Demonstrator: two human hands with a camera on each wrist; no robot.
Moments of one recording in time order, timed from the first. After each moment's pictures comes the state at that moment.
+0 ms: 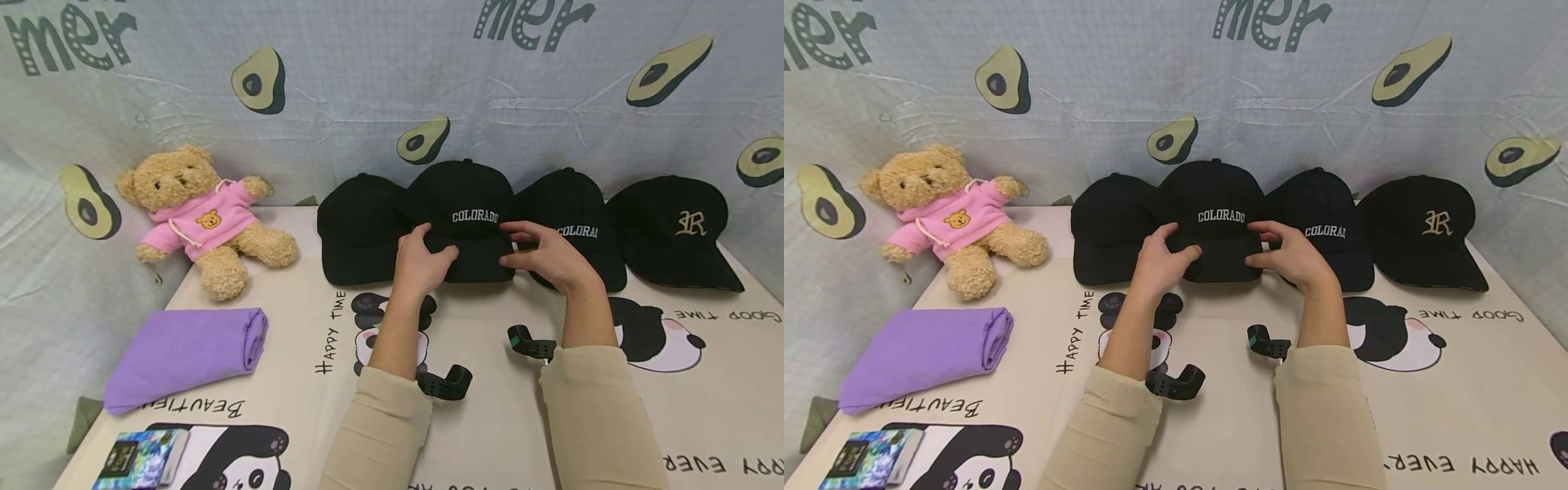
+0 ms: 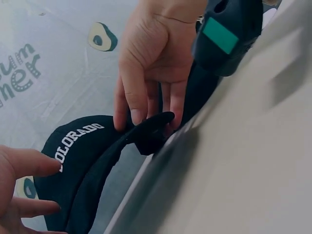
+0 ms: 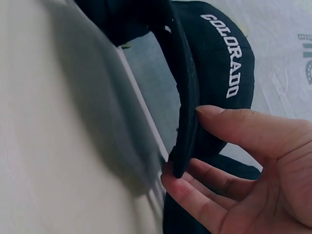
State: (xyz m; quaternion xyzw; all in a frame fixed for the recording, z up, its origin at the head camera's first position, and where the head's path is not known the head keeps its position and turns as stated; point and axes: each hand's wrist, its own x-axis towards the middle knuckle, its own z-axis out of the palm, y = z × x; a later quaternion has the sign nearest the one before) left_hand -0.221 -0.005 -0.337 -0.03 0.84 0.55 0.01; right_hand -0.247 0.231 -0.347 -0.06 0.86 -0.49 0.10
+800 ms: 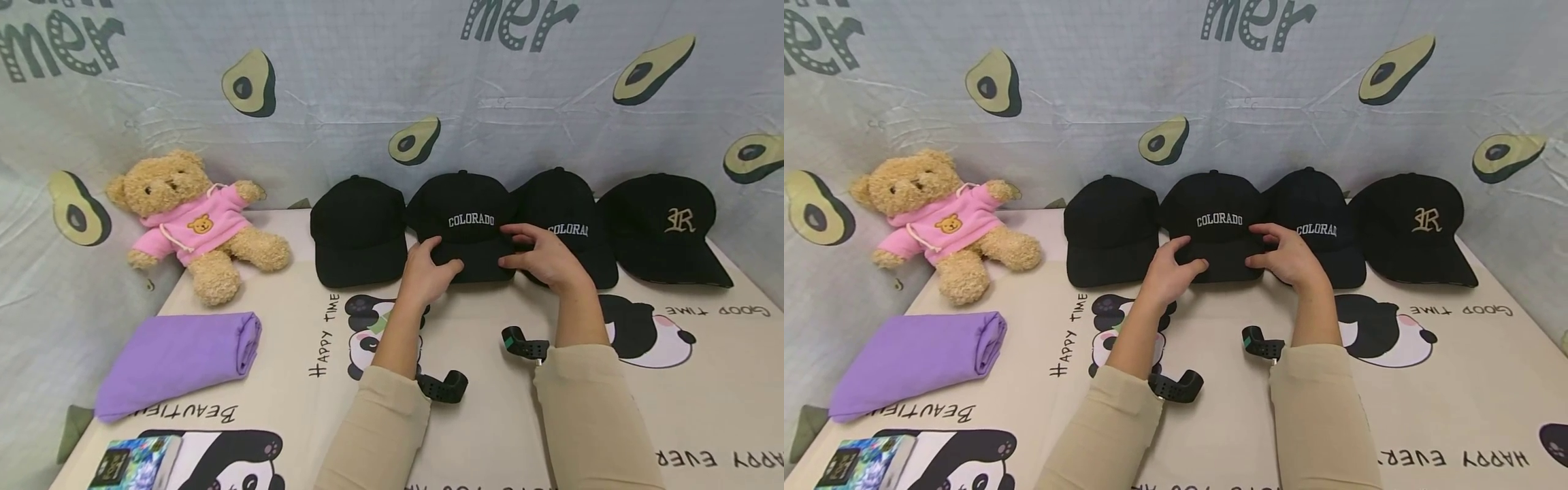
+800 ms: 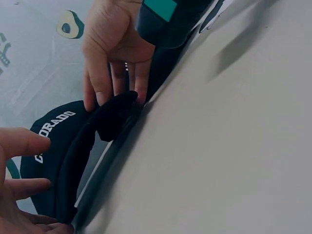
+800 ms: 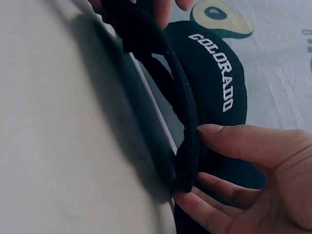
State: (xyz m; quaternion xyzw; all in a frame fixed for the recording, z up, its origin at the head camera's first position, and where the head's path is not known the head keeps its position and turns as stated) left_hand -0.228 0.008 -0.369 0.01 0.84 0.55 0.04; right_hand -0.244 0.236 -0.353 -0.02 0.88 -0.47 0.09
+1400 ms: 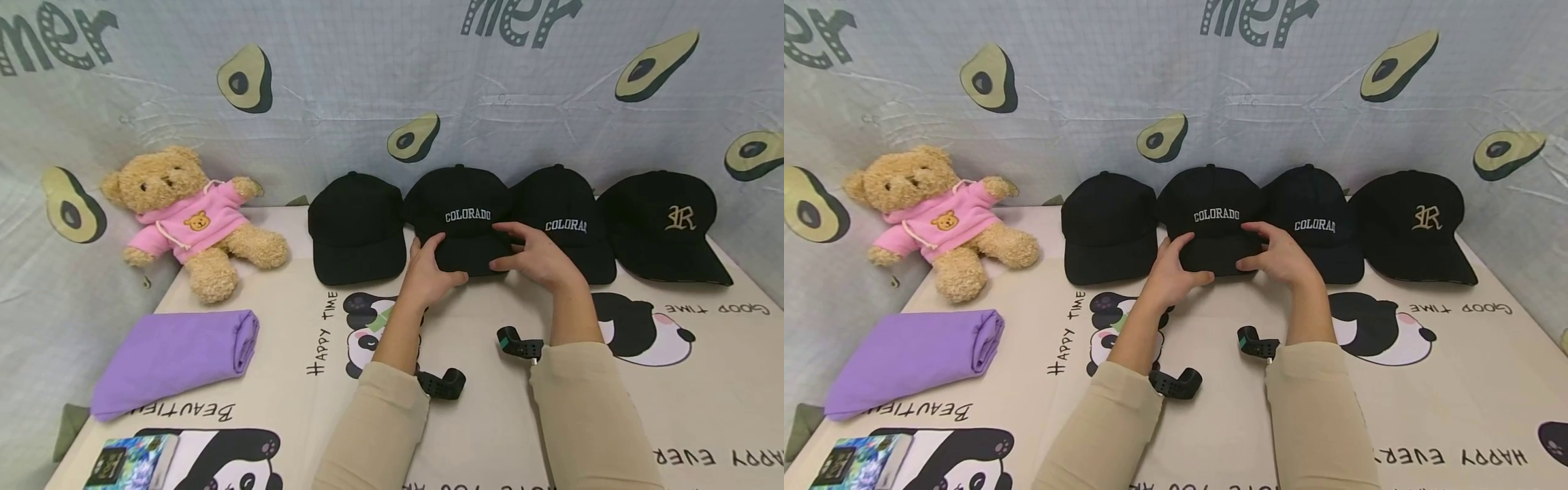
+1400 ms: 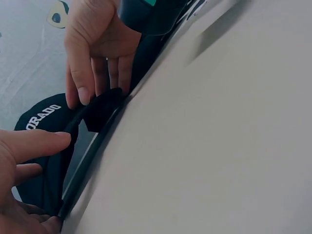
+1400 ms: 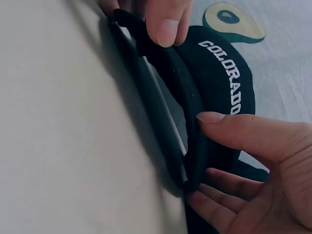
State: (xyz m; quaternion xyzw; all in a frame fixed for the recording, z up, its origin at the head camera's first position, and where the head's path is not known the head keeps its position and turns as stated) left_hand -0.234 0.008 -0.379 0.05 0.85 0.52 0.06; right_hand -0.248 0.229 -0.354 -0.05 0.87 -0.47 0.12
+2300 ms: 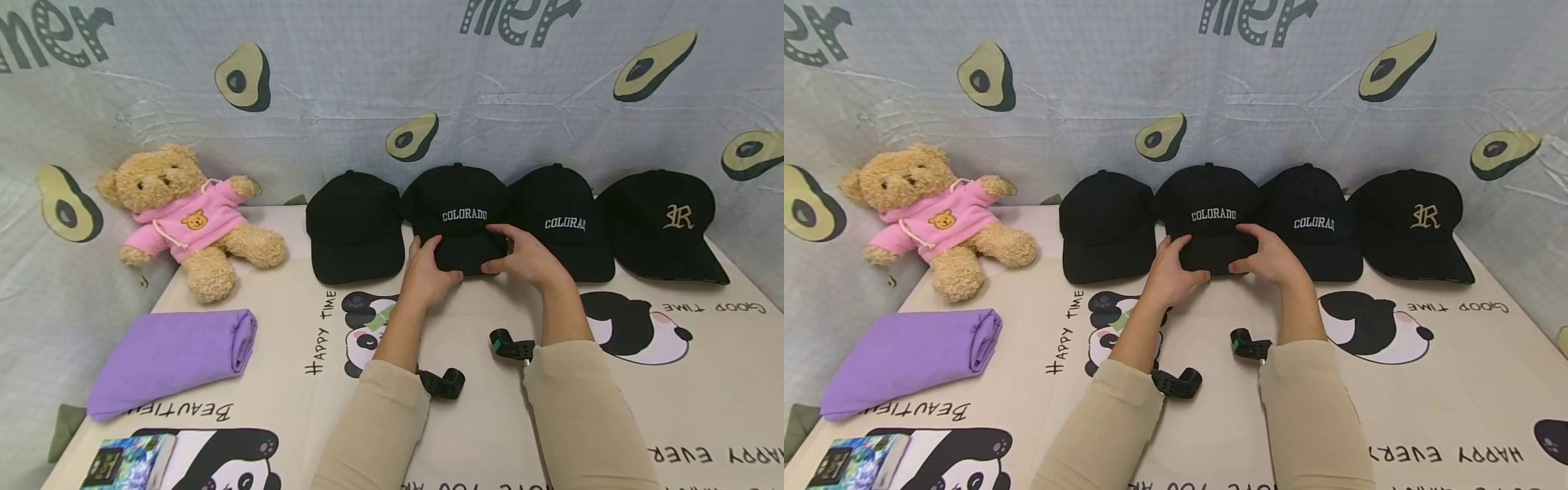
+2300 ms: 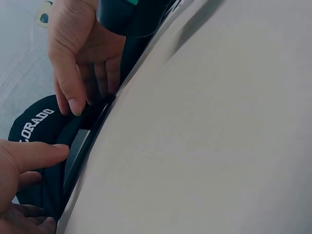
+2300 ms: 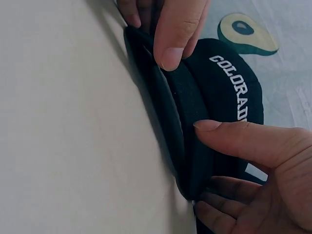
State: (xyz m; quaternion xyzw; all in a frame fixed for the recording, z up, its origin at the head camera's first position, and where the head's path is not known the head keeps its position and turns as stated) left_hand -0.239 0.013 -0.382 0.03 0.87 0.48 0.05; right_hand -0.250 0.215 -0.356 -0.05 0.89 -0.43 0.11
